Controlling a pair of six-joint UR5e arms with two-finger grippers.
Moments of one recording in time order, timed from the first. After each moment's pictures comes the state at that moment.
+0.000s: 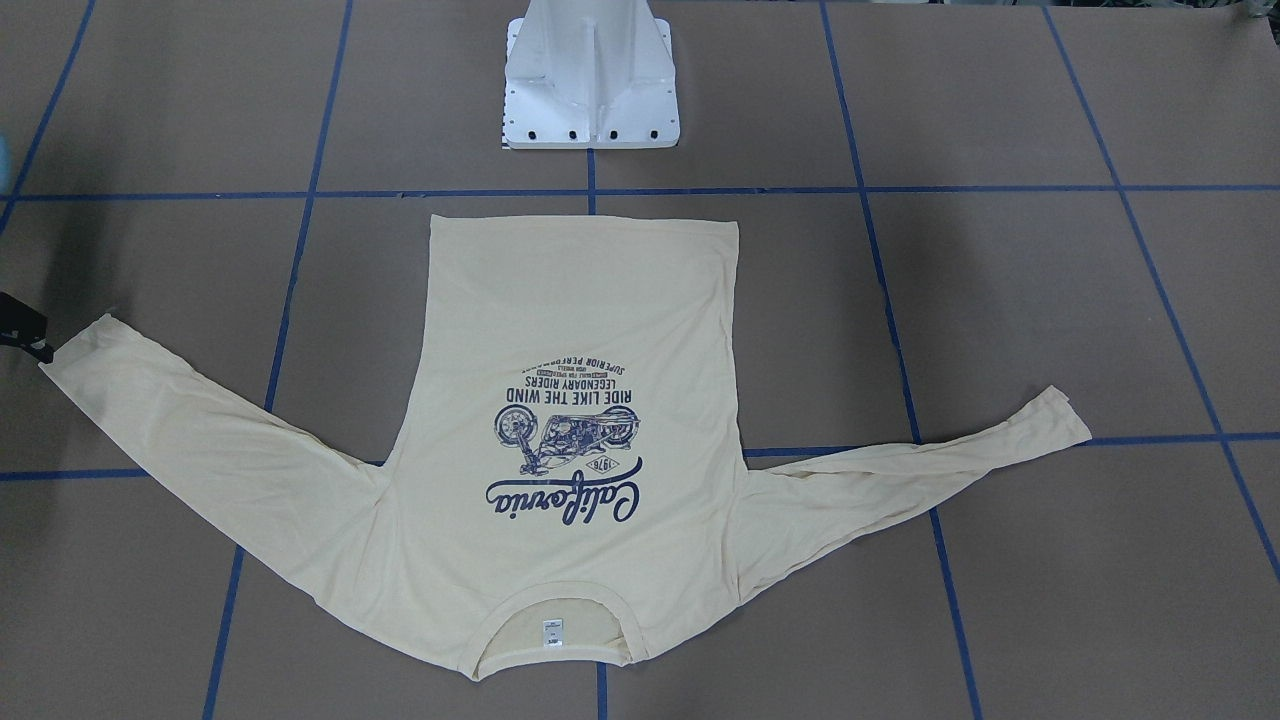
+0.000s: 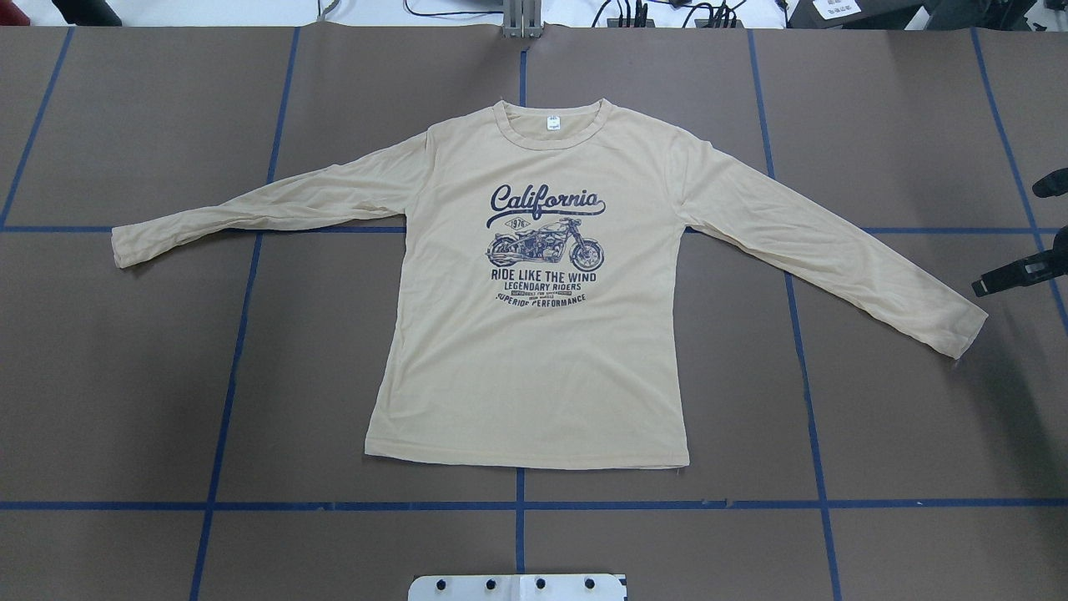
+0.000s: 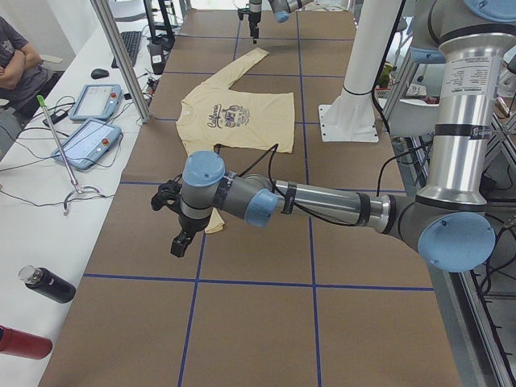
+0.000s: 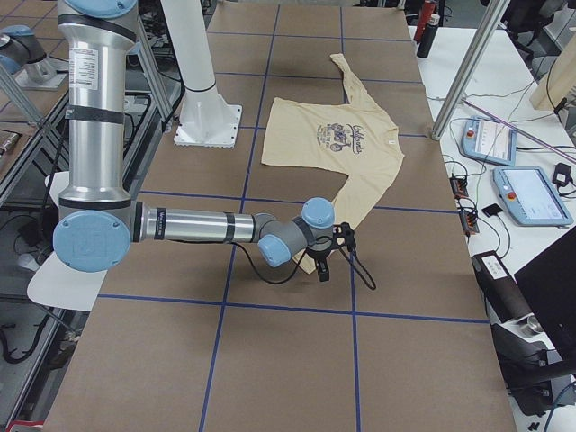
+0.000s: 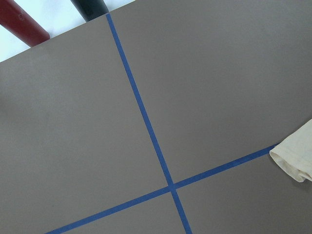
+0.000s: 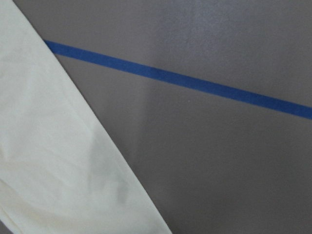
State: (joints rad) left arm -1.54 -1.62 -1.66 -1.85 -2.26 0.09; right arm 1.13 -1.64 1.52 -0.94 2.25 0.40
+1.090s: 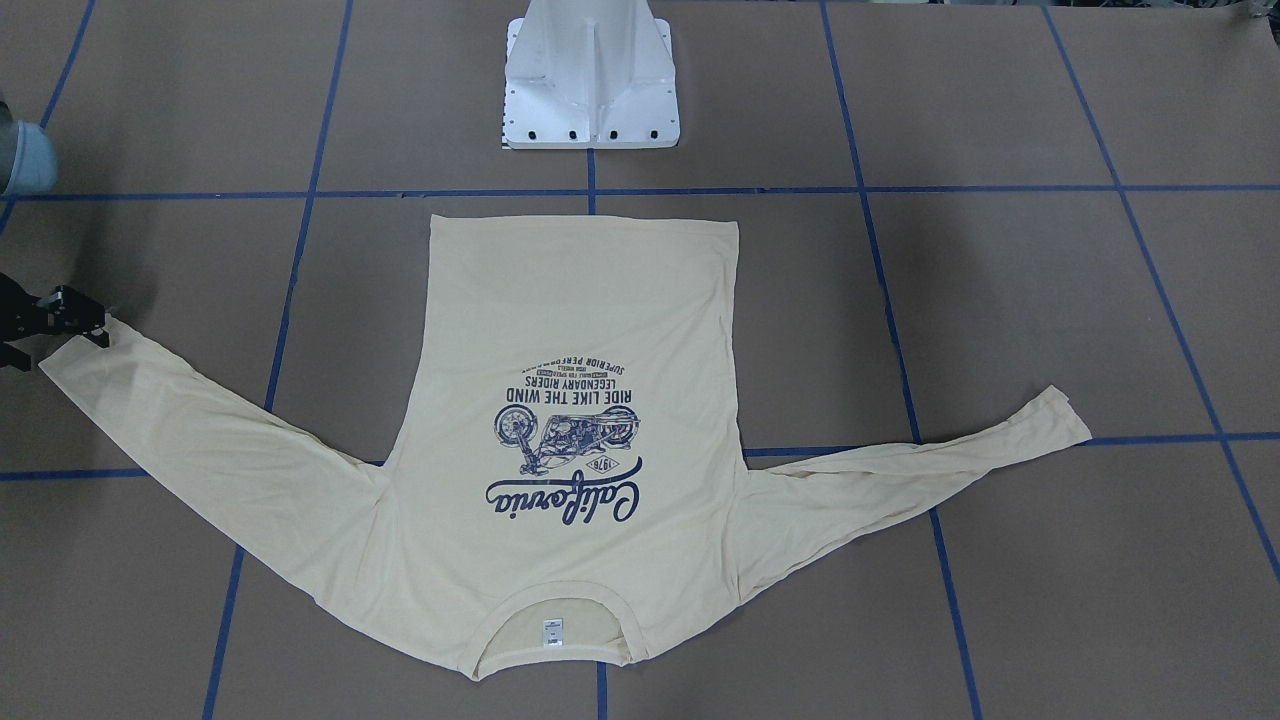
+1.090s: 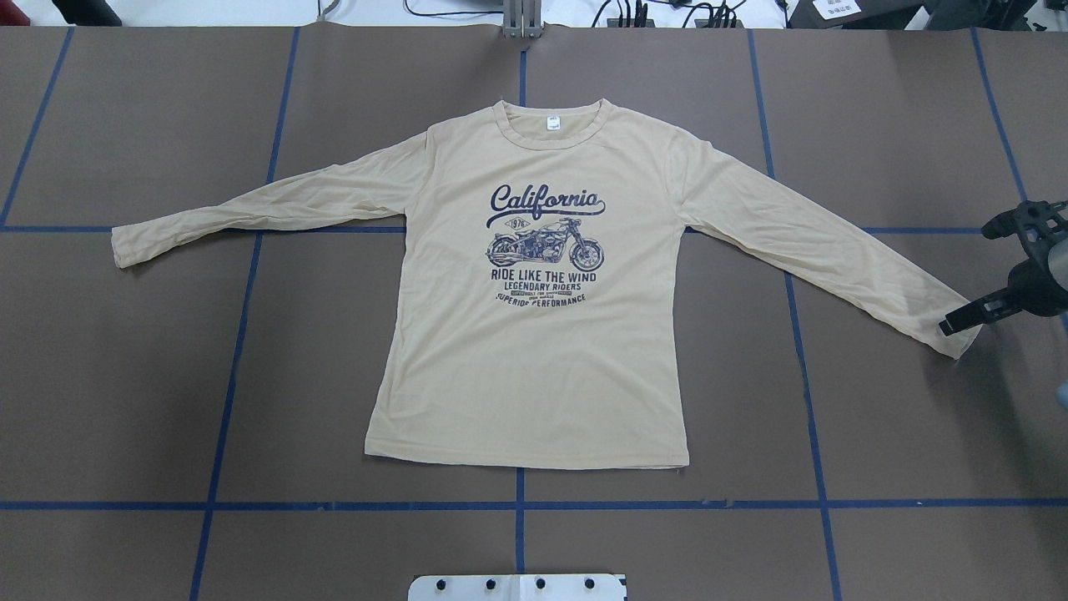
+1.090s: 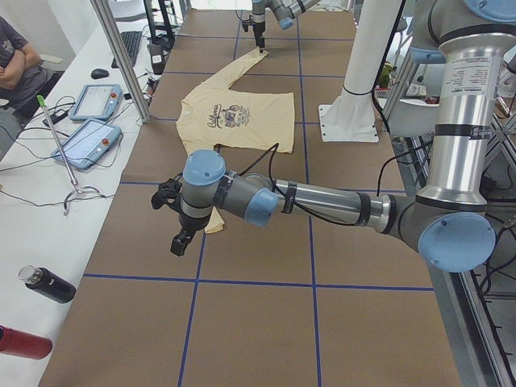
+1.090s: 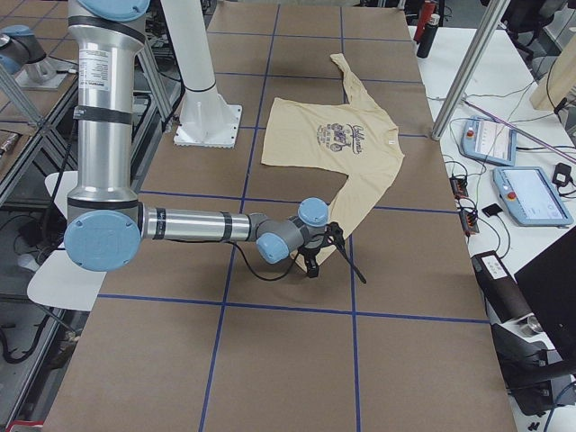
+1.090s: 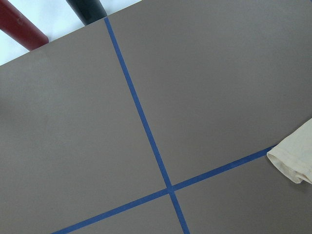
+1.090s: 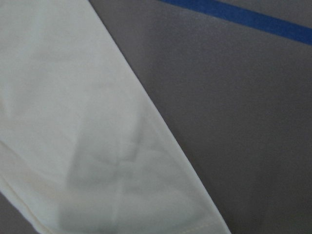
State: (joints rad) left arm -1.54 -1.62 -1.66 -1.85 -2.26 0.09; right arm 1.03 -1.64 1.50 -0.95 2.24 0.42
